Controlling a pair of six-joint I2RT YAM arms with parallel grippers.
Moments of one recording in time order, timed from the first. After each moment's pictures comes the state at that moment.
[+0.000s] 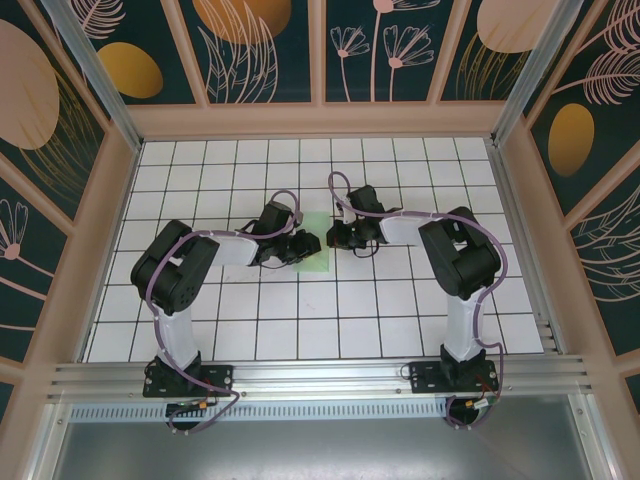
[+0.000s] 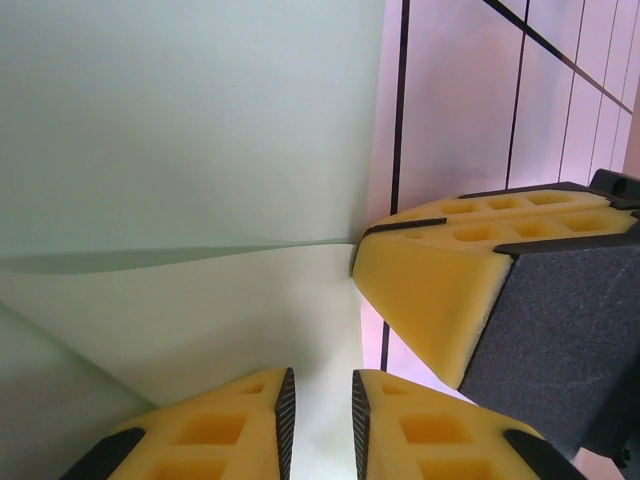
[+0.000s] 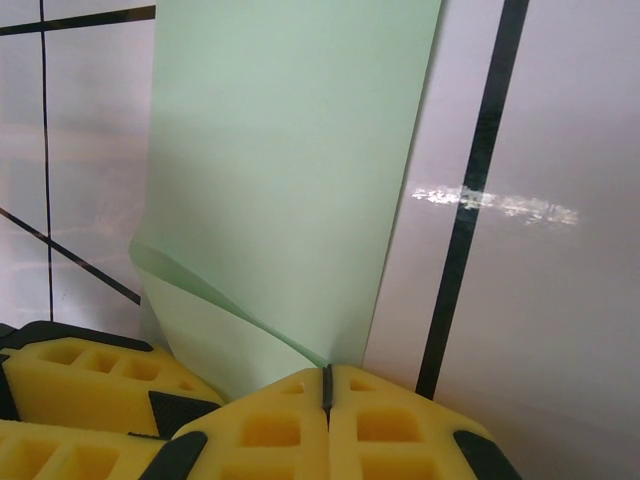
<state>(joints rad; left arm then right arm) -0.55 1.90 0.91 0.17 0.50 -0.90 0.53 1.97 1.12 -0.13 -0.46 0.52</state>
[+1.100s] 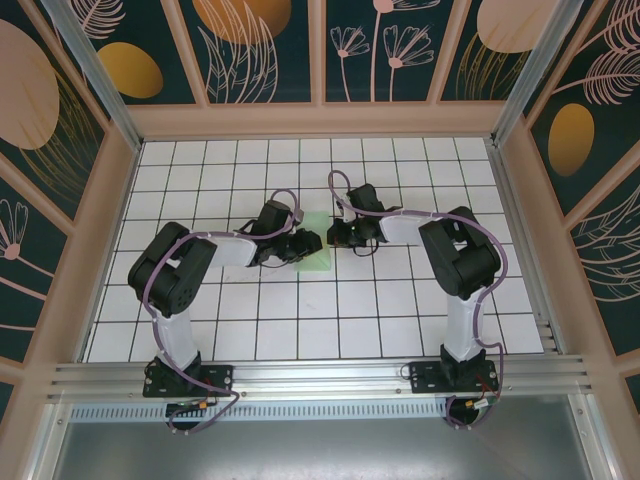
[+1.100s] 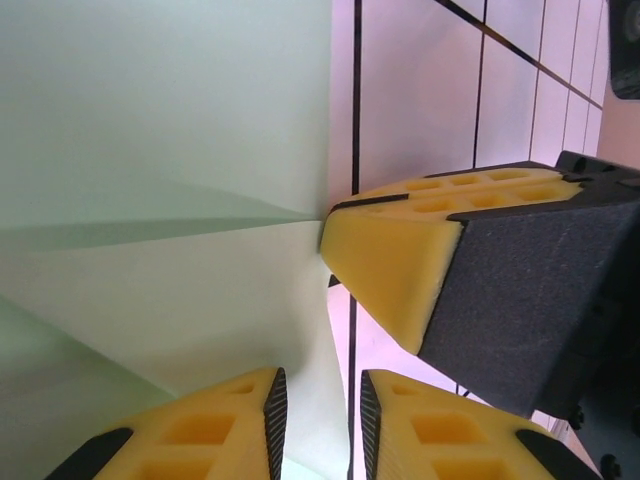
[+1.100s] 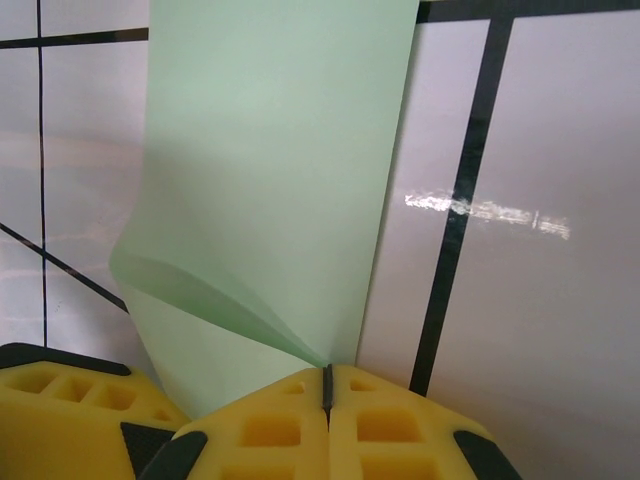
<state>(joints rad) -0.55 1.88 0.90 0.19 0.52 -0.90 0.53 1.97 1.13 -0.14 -0.44 0.52</state>
